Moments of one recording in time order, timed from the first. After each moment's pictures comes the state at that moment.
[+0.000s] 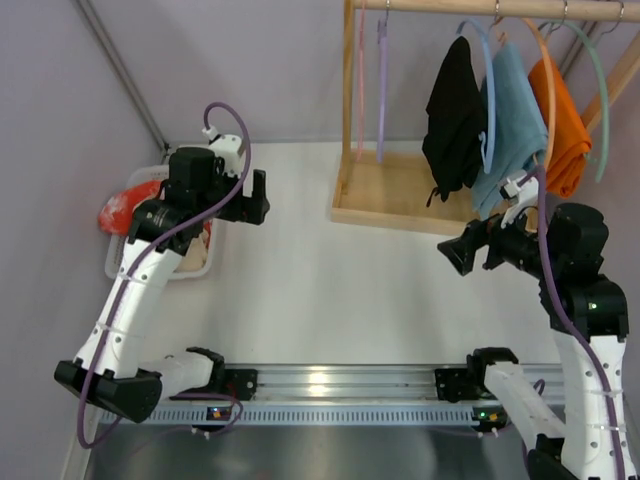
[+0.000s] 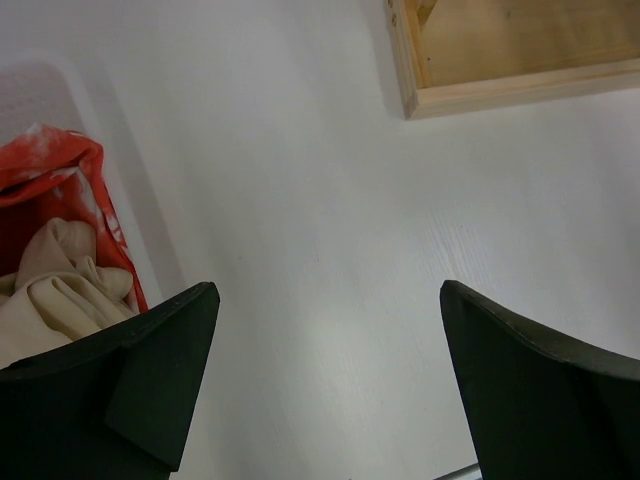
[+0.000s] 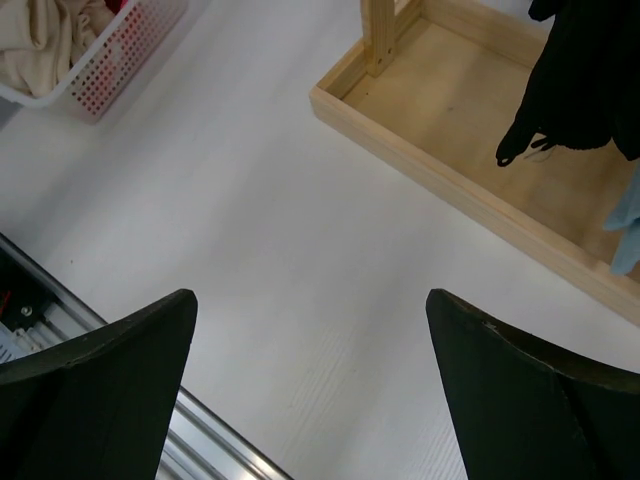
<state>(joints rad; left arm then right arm) -0.32 1.18 1.46 -0.87 0.04 -0.07 0.03 0.74 1.22 -0.91 -0.56 -0.06</state>
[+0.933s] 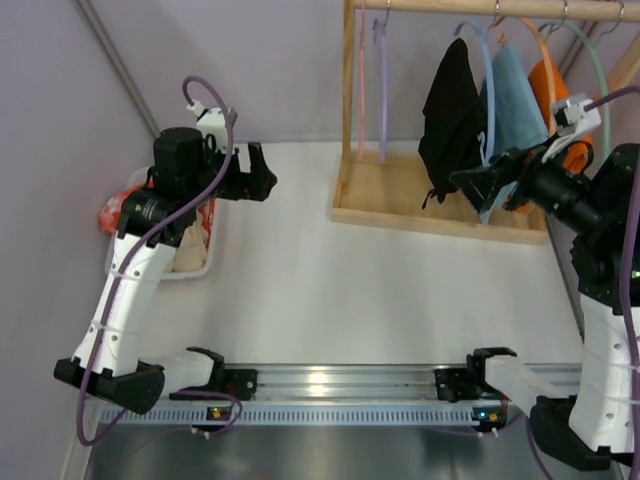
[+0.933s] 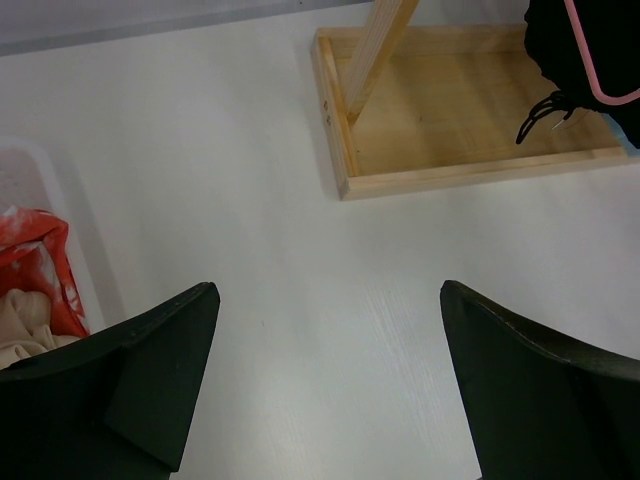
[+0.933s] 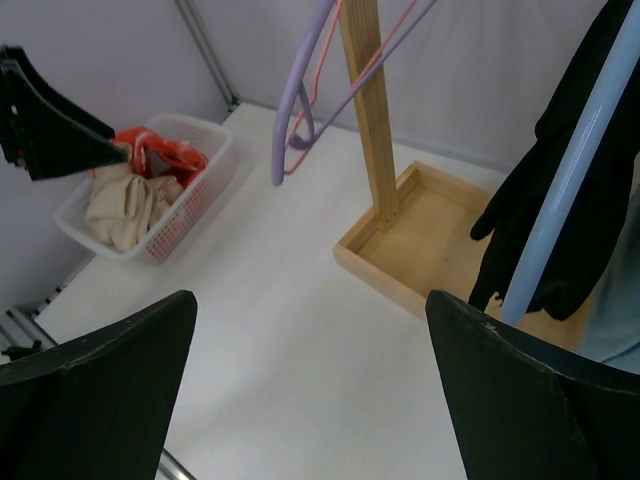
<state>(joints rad) -0.31 1.23 1.63 -0.82 0.13 -0.17 0.03 0.97 1.69 -0.85 -0.58 0.14</state>
